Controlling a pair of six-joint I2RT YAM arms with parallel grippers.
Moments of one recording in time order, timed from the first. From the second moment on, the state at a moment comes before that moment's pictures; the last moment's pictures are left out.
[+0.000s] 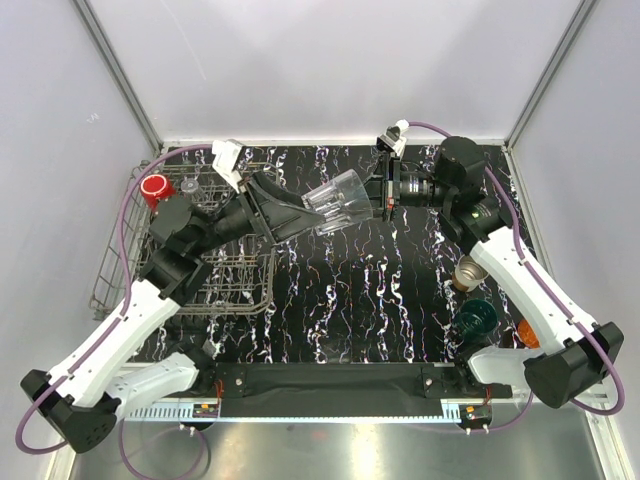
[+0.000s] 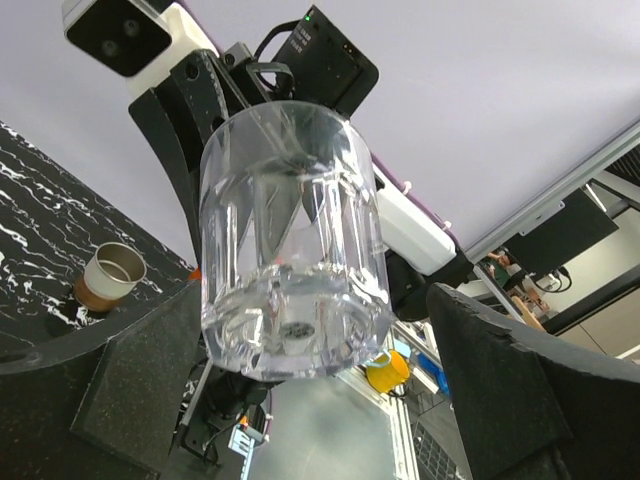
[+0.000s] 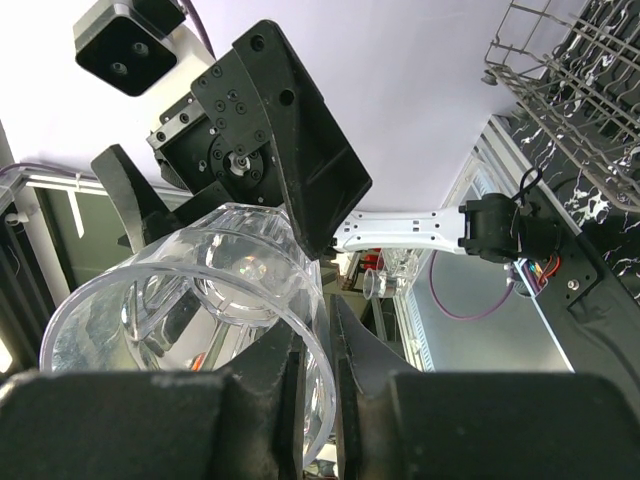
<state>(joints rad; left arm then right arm) -0.62 0.95 1.05 0.23 0.61 -0.99 0.48 1.26 1.31 -0.06 -1.01 1.29</state>
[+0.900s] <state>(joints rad) -0.43 1.00 1.26 -0.35 0.46 -0.79 0.46 1.38 1.46 -0.63 -0.69 0.89</state>
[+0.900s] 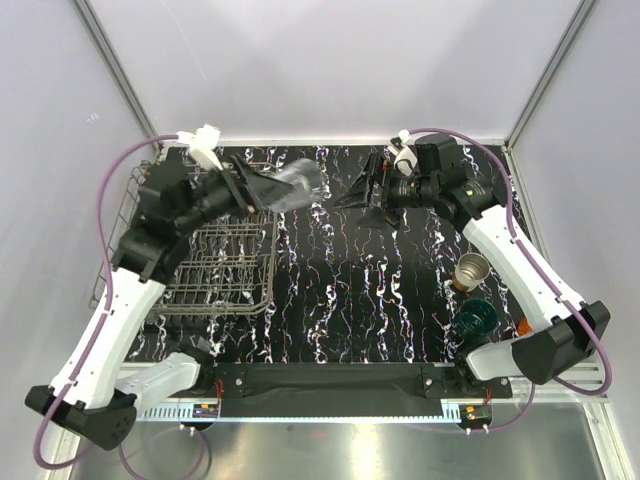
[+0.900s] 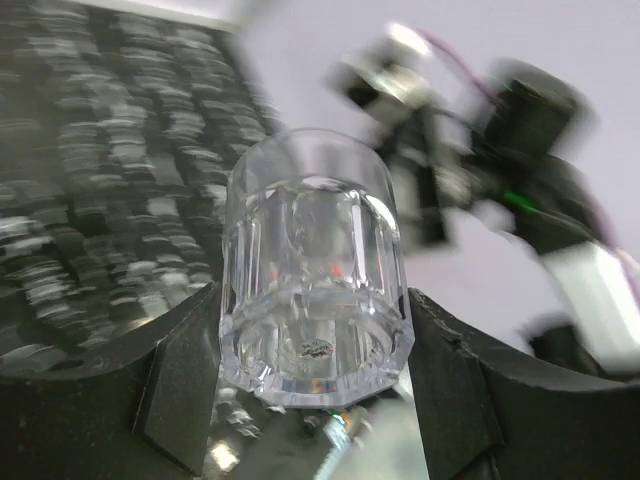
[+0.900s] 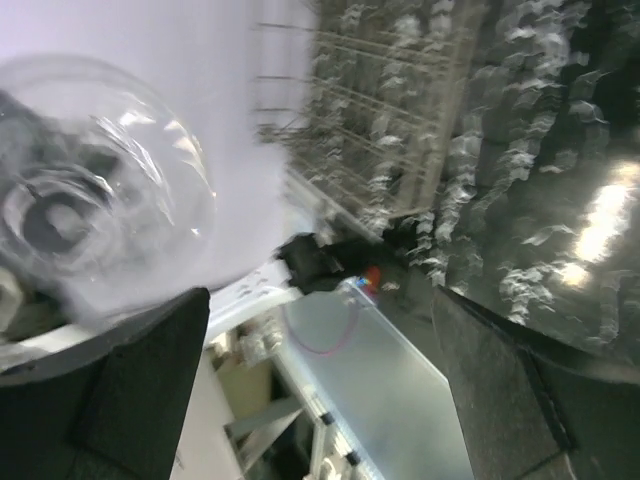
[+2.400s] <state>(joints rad) 0.03 2.09 1.95 -0.96 0.08 -0.31 0.46 1.27 1.22 -0.96 0.06 0.49</state>
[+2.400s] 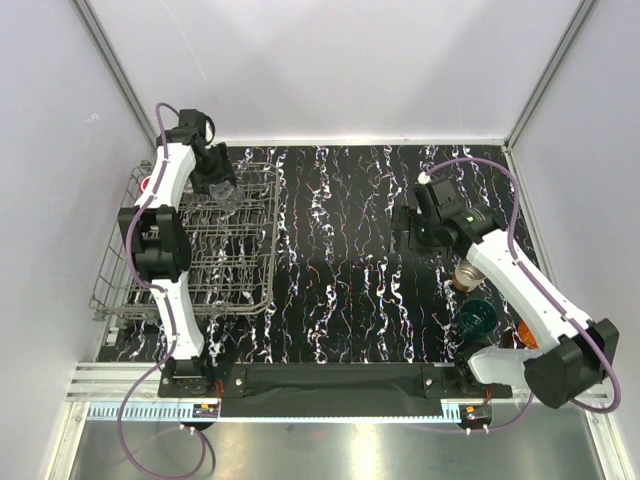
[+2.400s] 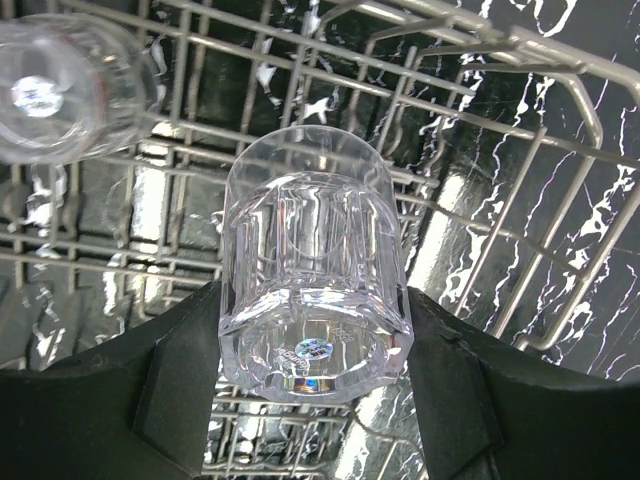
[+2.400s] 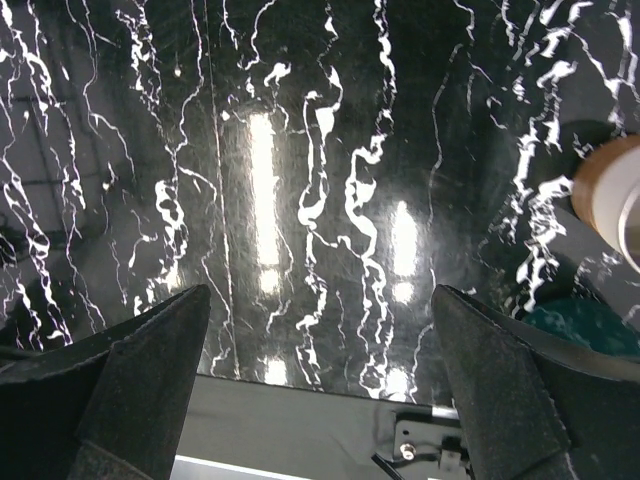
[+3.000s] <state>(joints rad) -0.03 2.24 2.07 -1.01 0.06 -0.35 0.46 1.13 1.13 -0.97 0.04 0.49</state>
